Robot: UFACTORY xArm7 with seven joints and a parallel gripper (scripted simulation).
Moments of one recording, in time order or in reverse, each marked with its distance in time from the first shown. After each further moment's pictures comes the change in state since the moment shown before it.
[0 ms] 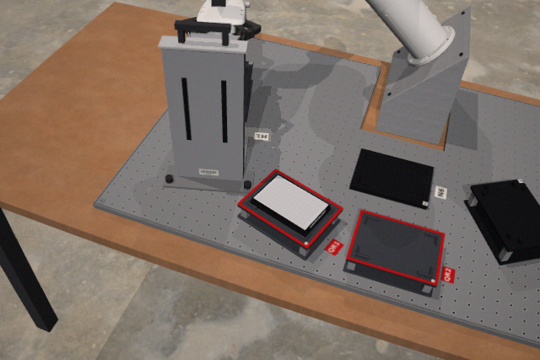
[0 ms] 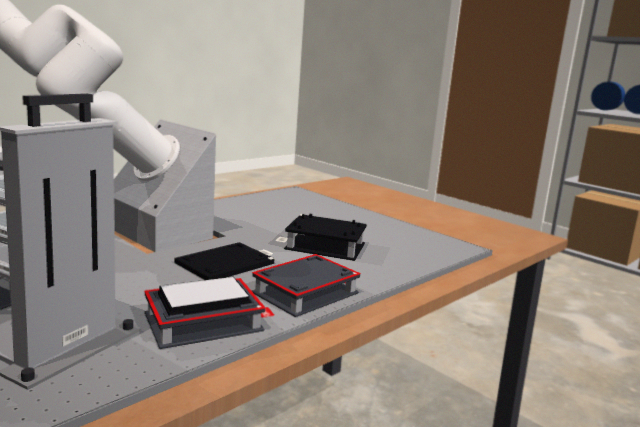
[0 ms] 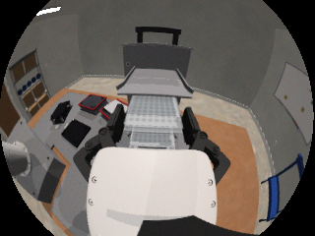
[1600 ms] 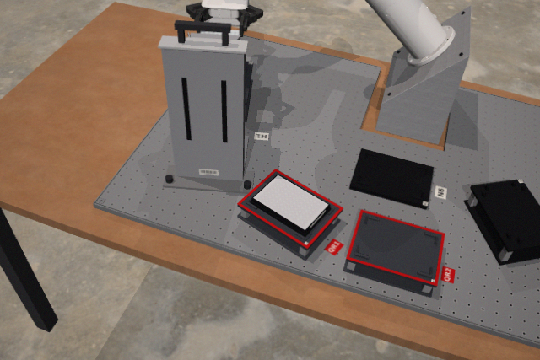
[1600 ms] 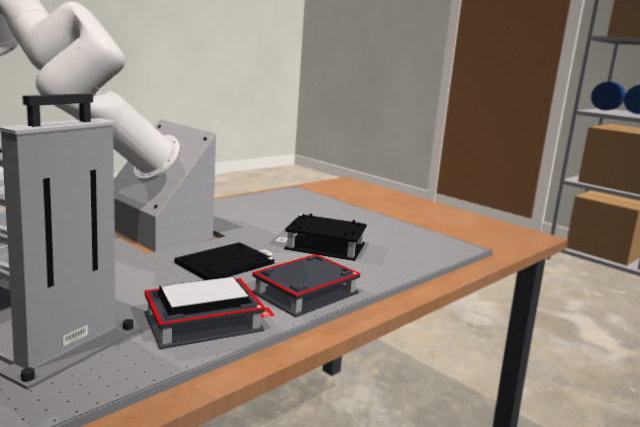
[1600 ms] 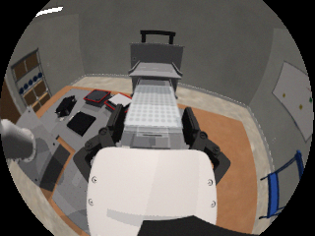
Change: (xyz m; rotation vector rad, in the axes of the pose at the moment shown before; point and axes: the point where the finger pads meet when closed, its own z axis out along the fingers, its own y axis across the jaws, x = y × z) arm 0.000 0.000 -0.064 0.000 0.000 0.000
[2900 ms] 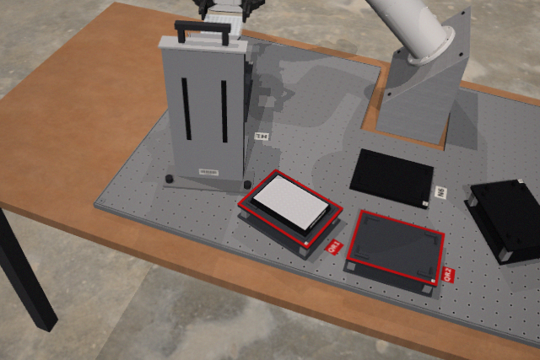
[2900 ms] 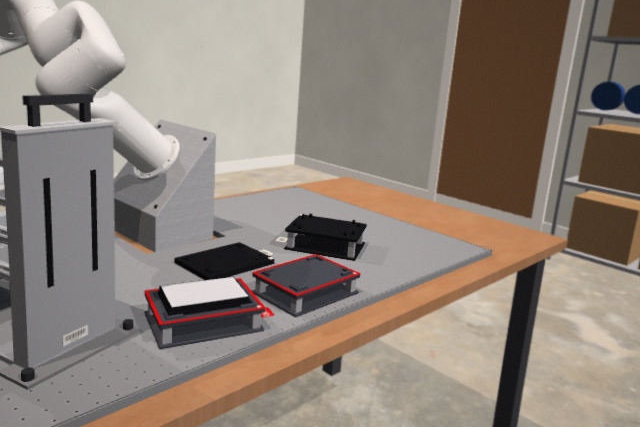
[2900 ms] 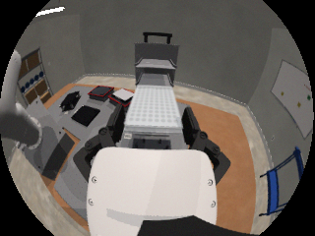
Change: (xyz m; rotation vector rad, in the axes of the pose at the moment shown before) arm 0.000 0.000 -0.058 0.000 0.000 0.000
